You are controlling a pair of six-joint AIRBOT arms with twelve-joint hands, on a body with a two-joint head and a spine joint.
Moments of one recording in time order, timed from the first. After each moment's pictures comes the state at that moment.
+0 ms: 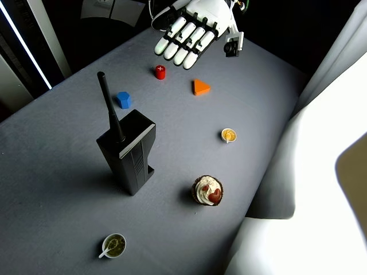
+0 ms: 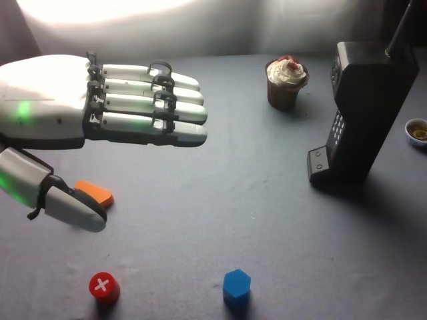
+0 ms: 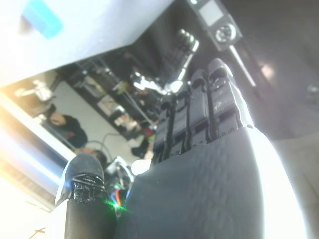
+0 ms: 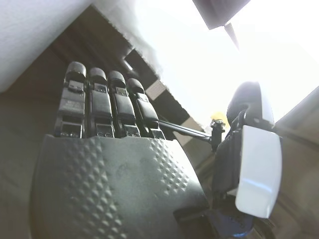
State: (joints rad) left arm 0.52 -0.76 1.65 1.10 -1.44 0.04; right arm -1.59 -0.66 0.71 0.60 1.59 0.26
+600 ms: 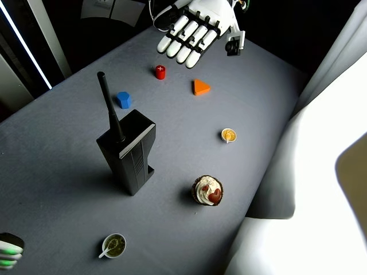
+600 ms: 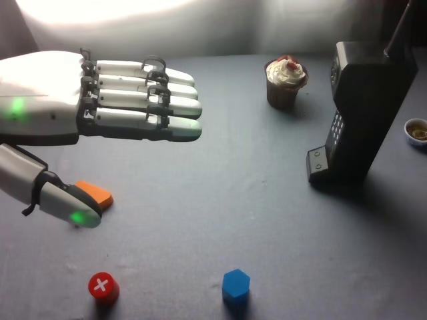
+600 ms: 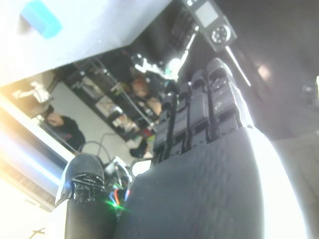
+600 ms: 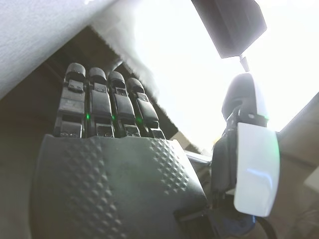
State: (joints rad) left arm 0.52 -0.75 1.66 1.10 -1.45 0.03; right arm -1.35 -0.75 0.91 0.46 1.29 0.13
